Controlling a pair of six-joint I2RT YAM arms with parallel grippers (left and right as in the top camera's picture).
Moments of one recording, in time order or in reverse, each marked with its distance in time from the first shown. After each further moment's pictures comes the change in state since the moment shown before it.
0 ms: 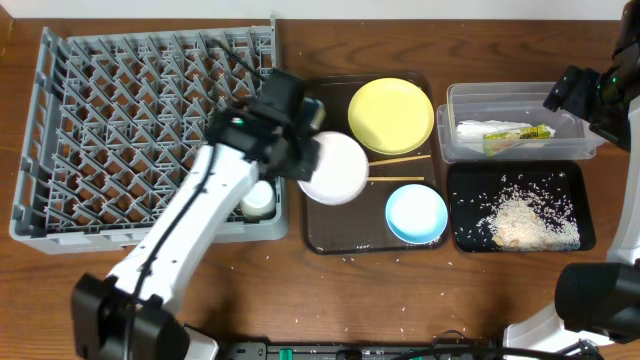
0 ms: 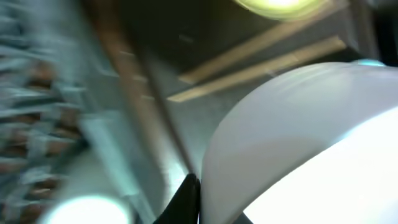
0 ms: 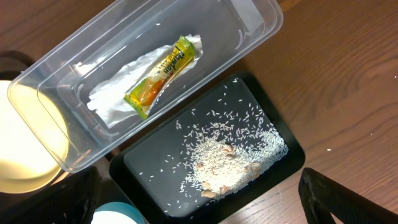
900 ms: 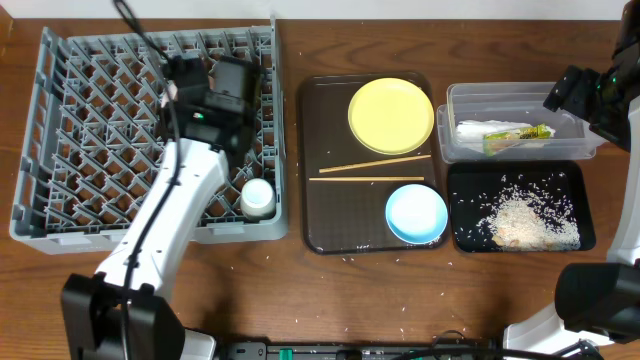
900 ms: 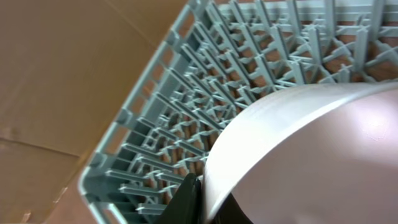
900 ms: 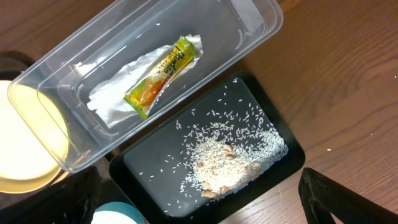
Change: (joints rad) left arm 0.124 0.002 -0.071 0.172 -1.120 -0.251; right arm 0.000 0.000 0.000 0.000 0.000 0.000
